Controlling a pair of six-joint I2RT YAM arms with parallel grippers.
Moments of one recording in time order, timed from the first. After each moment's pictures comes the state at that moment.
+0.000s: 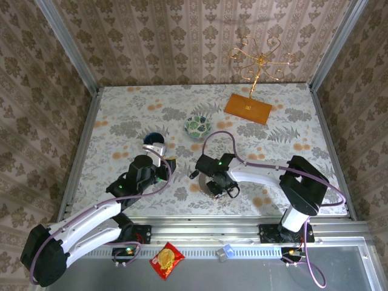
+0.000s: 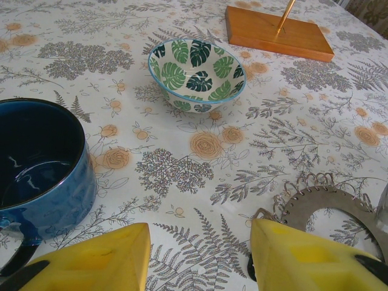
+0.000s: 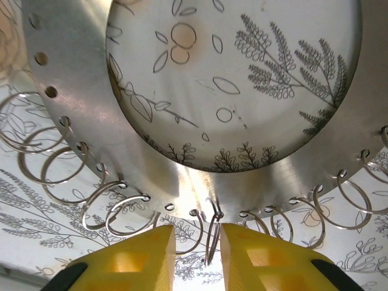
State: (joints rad) left arm -0.73 0.82 0.39 0.00 -0.12 -0.29; right arm 0.94 1.69 1.05 -0.90 0.05 0.50
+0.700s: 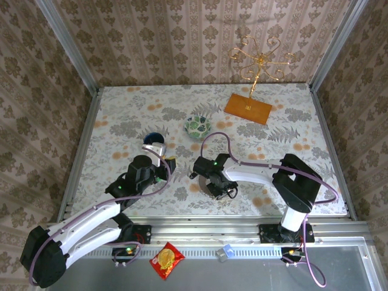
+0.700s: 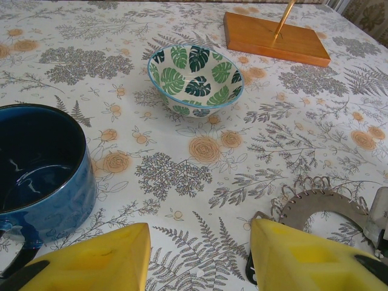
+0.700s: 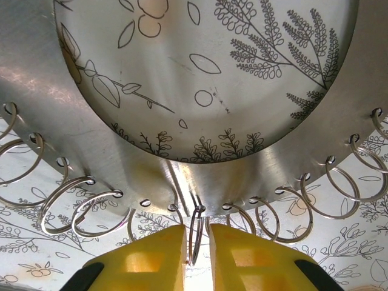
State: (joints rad) left arm -0.73 0.81 0.39 0.00 -0.12 -0.29; right arm 0.95 1.74 1.08 -0.96 0.08 0.51
